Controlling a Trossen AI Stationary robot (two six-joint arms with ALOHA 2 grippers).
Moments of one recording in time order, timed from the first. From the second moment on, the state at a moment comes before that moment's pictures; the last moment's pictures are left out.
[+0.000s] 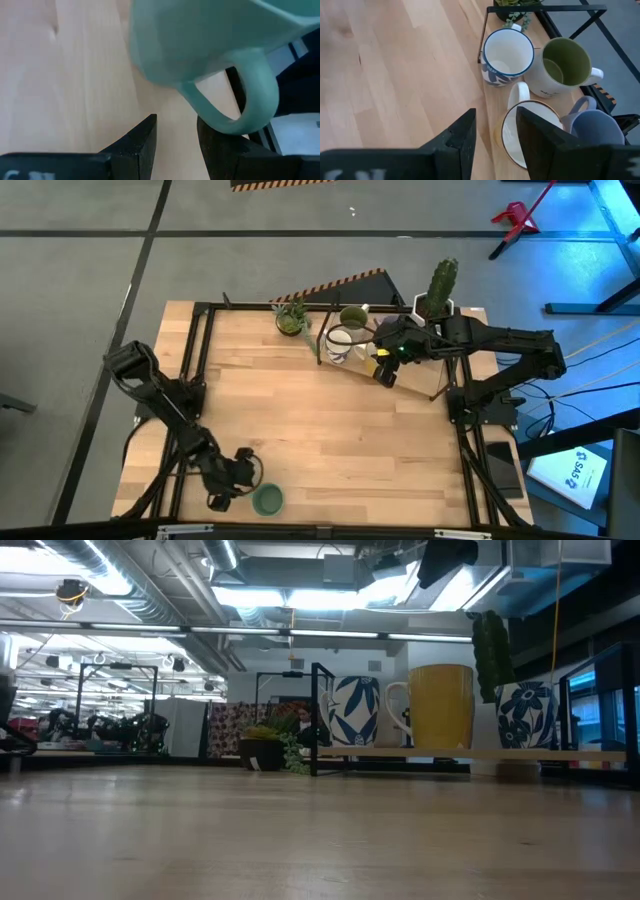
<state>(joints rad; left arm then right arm) -0.89 1.57 0.58 0.17 -0.16 -0.68 -0.02 1.39 1.54 -1.12 0.28 0.29</state>
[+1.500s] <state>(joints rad) -0.85 1.63 0.58 0.46 -0.11 -0.57 0.20 1.39 1.54 -1.12 0.46 0.35</state>
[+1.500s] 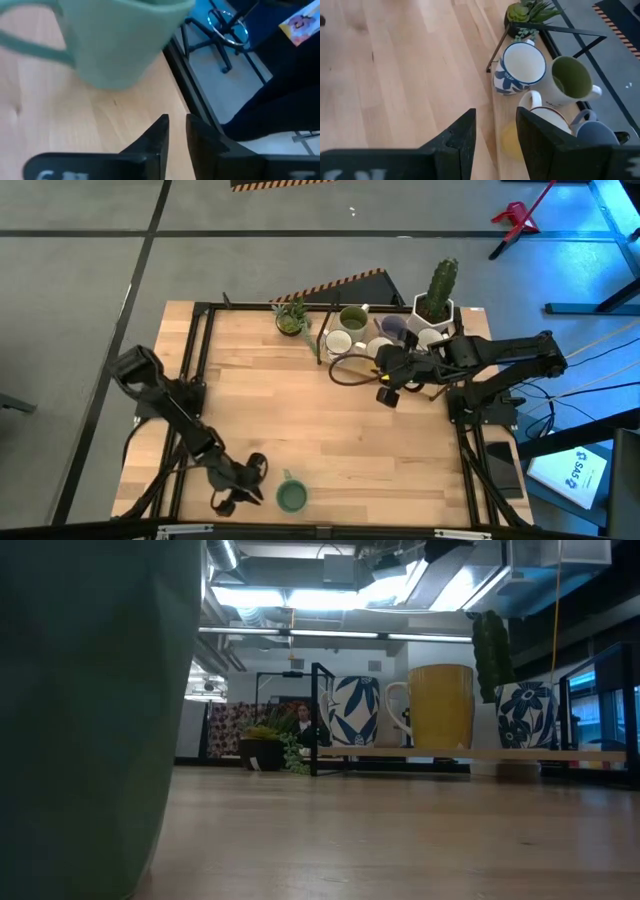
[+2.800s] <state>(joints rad) -0.12 1.68 0.76 0.62 0.41 -0.37 0.40 1.56 1.42 -0.79 0.34 0.40</state>
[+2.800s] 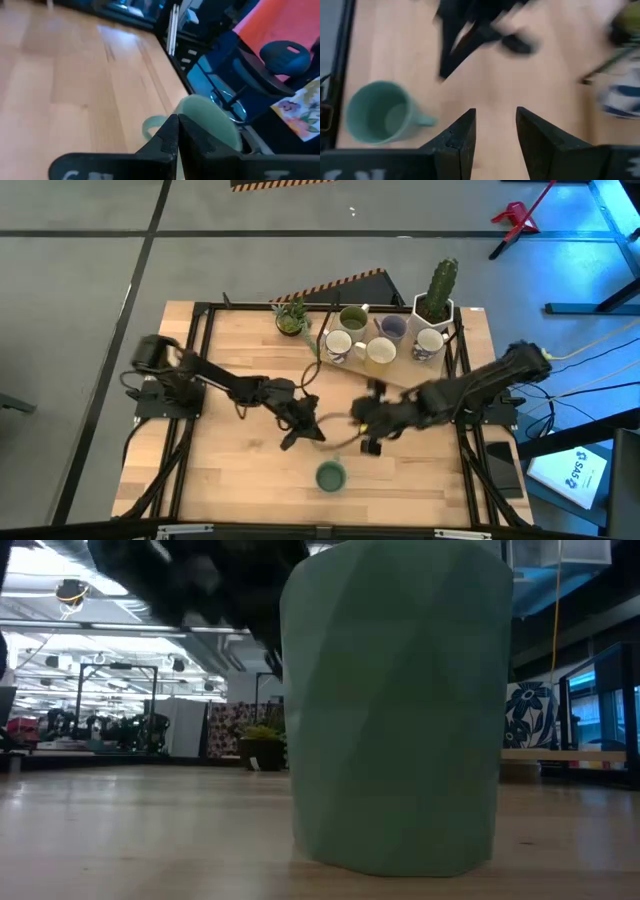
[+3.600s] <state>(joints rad) -0.37 0.87 0.76 -0.26 -0.13 -0.31 0.50 1.91 1.46 -0.57 0.25 0.23</state>
